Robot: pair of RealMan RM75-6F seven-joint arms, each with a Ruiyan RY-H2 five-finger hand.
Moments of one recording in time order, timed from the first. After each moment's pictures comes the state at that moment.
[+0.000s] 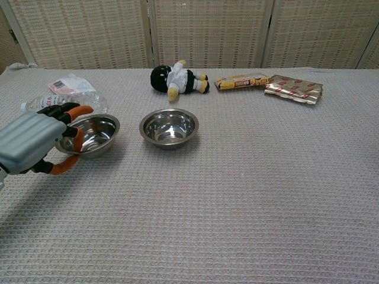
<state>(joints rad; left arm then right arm) -0.47 -1.87 -0.08 -0.78 1.60 1.38 0.20 0.22 -1.44 0.05 -1.35 -1.57 1.57 -0.04</state>
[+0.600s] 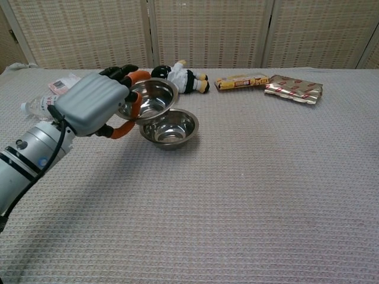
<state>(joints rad) -0.69 -1.94 -0.17 -0.83 1.61 1.32 0.33 0.21 -1.40 0.08 -1.40 -1.53 1.53 -0.02</state>
